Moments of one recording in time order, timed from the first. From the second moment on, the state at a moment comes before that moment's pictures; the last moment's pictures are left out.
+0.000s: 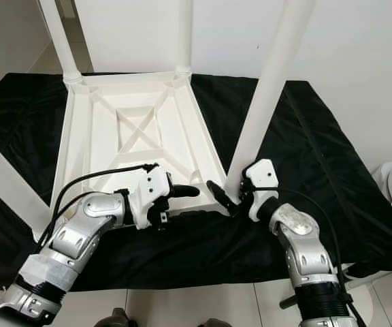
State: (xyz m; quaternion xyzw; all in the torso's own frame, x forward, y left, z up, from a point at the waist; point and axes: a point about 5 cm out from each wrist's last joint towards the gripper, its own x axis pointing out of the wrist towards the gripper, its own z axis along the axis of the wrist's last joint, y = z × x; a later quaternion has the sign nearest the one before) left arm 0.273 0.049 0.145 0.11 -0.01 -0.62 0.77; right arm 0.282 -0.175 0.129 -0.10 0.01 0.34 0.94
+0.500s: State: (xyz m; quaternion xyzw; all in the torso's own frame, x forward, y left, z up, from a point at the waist) left arm 0.273 0.050 0.145 0.12 -0.01 -0.62 0.77; right arm 0.276 -0.178 0.124 -0.08 0.01 0.36 0.93
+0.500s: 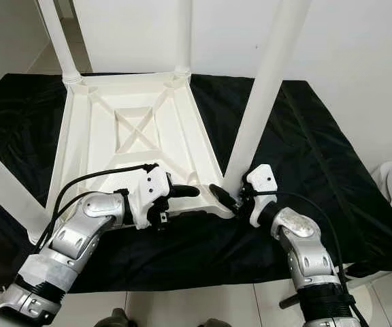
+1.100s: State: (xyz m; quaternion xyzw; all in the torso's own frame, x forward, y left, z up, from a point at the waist) left arm 0.271 0.050 0.143 0.12 -0.01 -0.62 0.77; right arm 0.263 -0.152 0.114 0.00 0.00 0.09 1.00
